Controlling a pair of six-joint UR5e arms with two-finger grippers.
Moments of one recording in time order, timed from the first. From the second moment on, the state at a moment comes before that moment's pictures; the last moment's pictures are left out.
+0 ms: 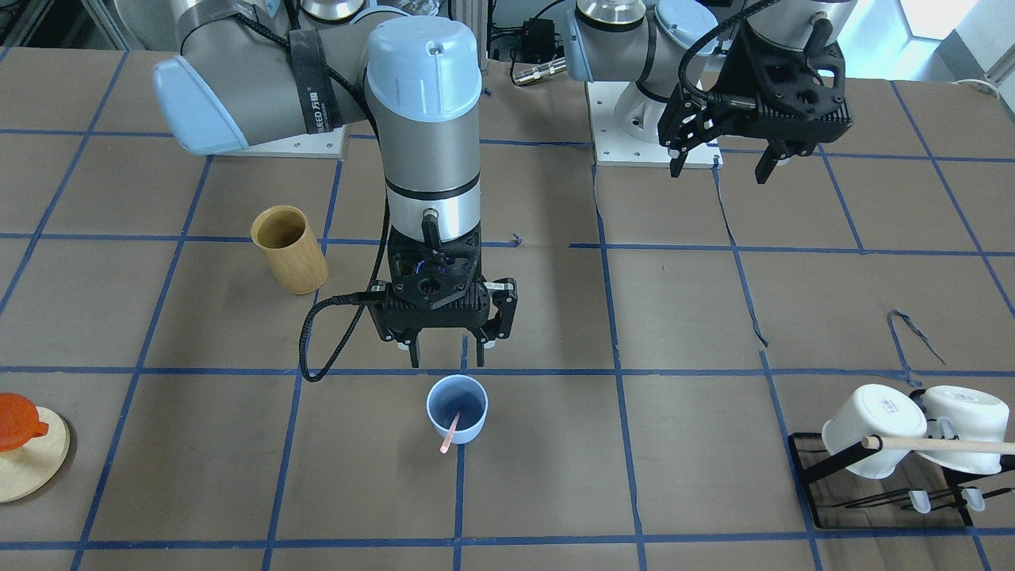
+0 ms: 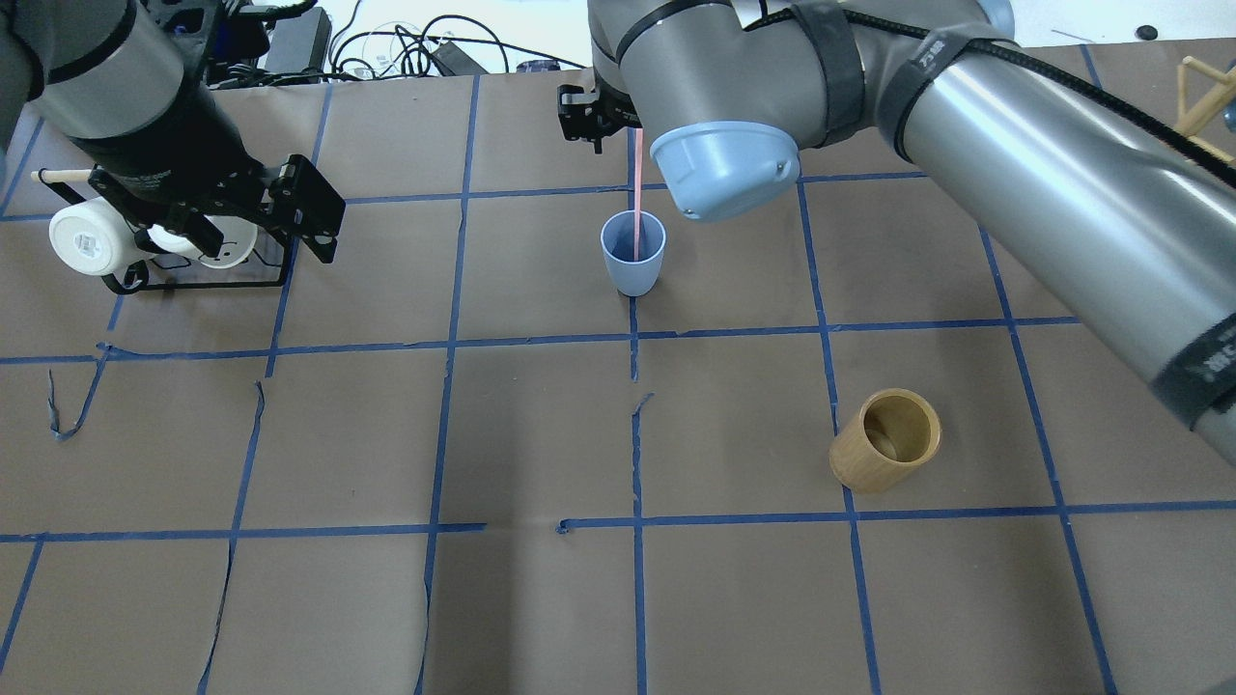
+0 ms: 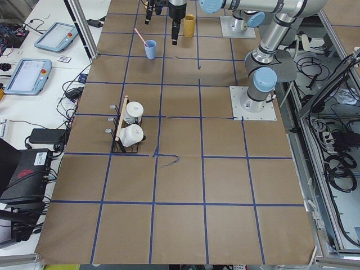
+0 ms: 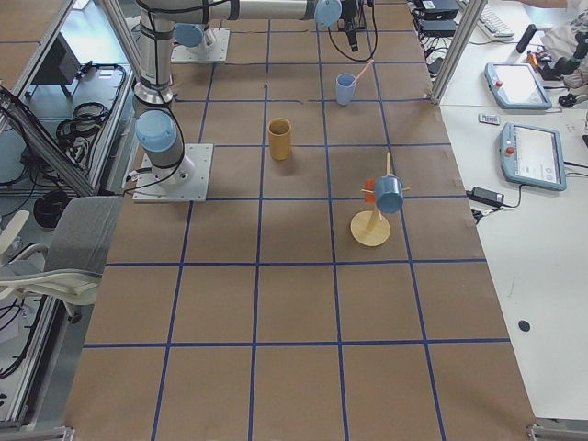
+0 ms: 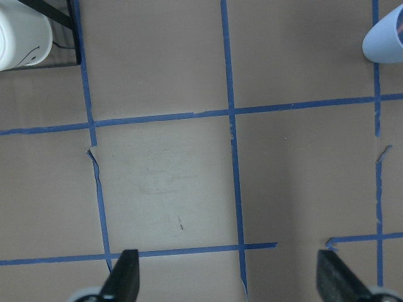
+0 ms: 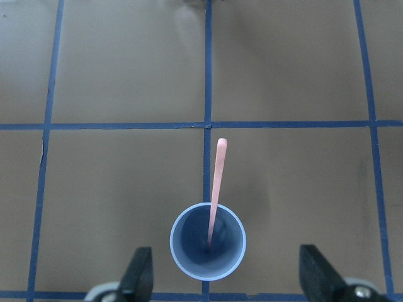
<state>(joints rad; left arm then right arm) -1.52 -1.47 -1.60 -1.60 1.60 0.13 1.92 -1.21 1.37 -2.07 -1.66 0.32</state>
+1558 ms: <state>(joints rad) -1.52 -1.47 -1.60 -1.60 1.60 0.13 1.86 -1.22 1.31 -1.89 -1.67 0.20</state>
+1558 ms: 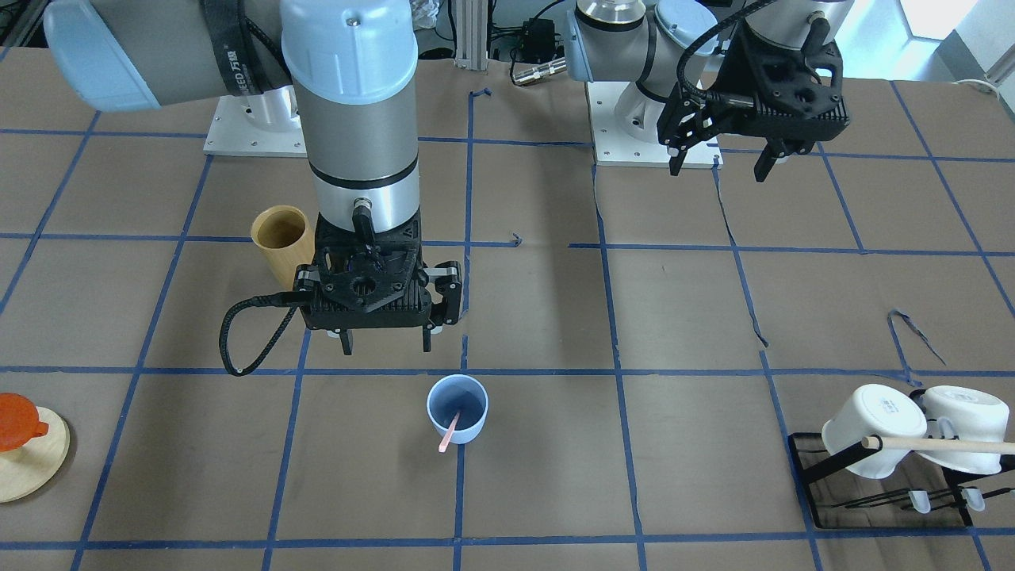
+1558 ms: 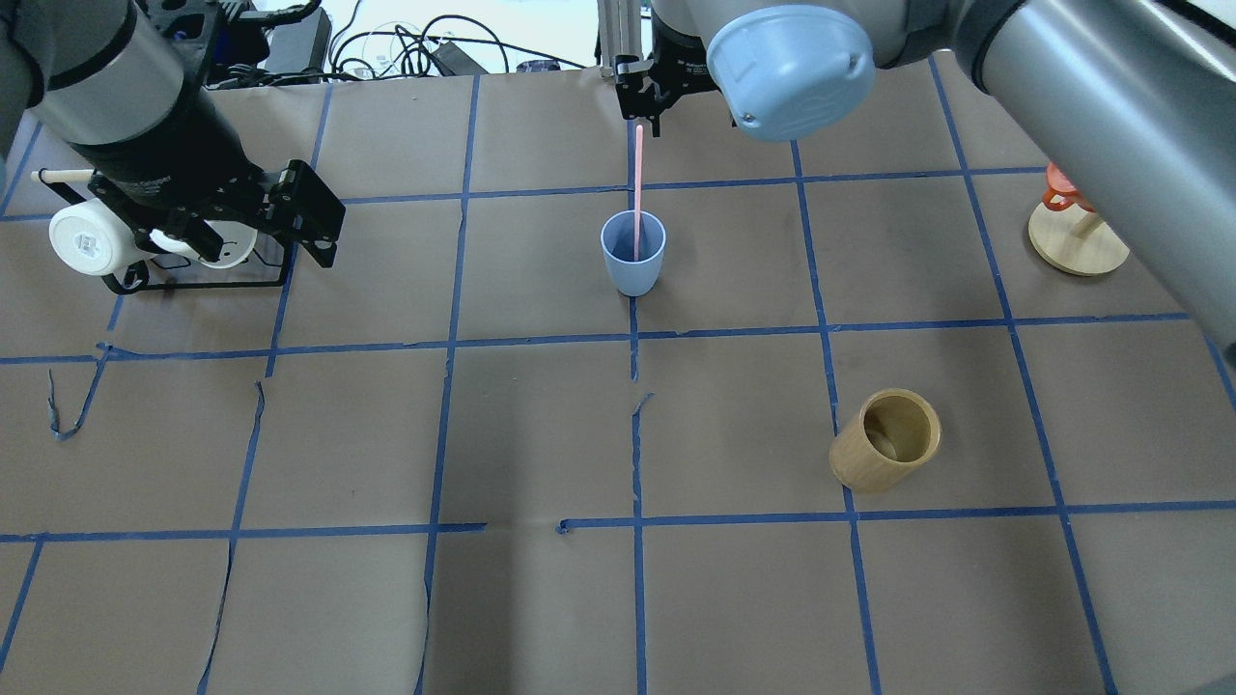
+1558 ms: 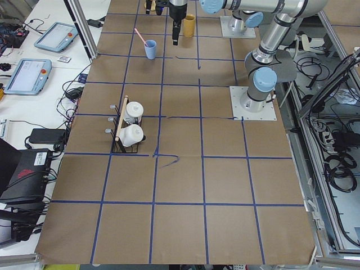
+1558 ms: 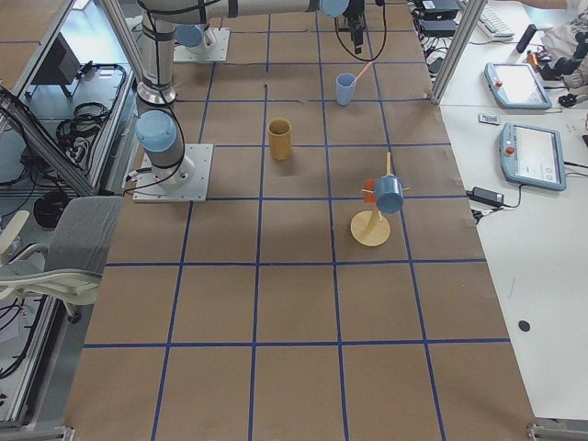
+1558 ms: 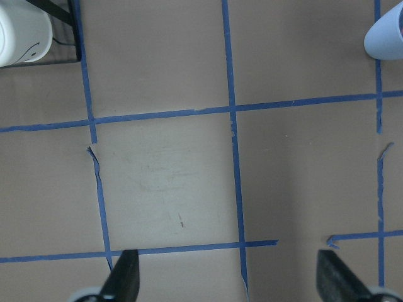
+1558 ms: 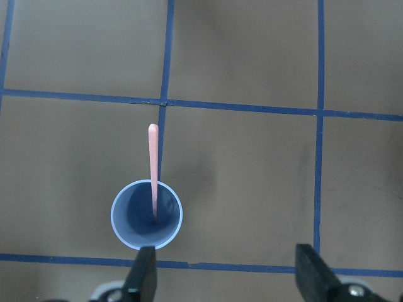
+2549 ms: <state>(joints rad) -1.53 -1.47 -1.61 -1.60 1.60 0.13 1.78 -1.29 1.32 -1.71 -1.64 0.11</state>
